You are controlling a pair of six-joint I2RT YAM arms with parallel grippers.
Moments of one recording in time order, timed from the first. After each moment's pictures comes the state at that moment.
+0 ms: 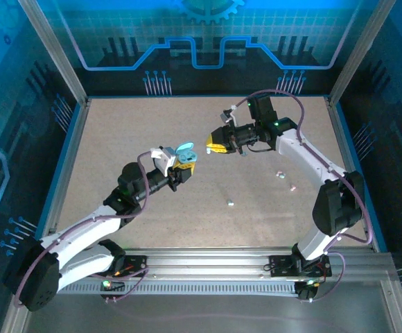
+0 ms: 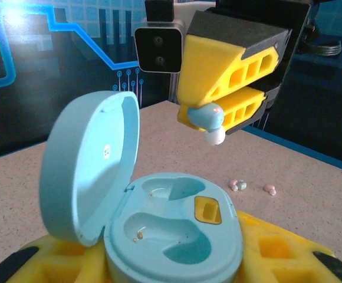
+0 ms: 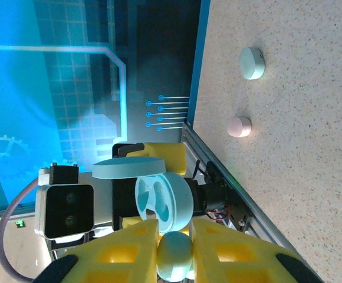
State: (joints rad) left arm -0.54 1.02 0.47 0.51 0.28 -0.08; right arm 0.38 1.65 1.43 -0.55 -1.10 0.76
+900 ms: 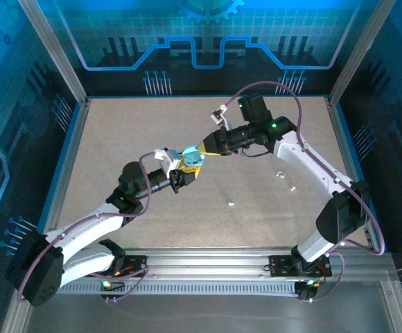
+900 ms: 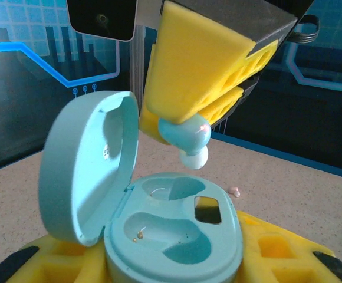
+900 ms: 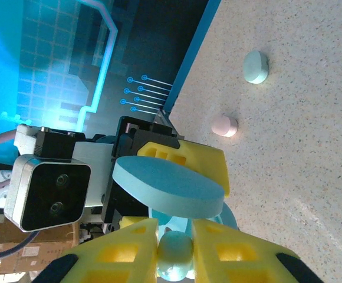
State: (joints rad) left arm -0.54 1.06 0.47 0.60 0.44 -0.07; right arm 0.50 1.59 1.52 -0.71 -0.96 0.48
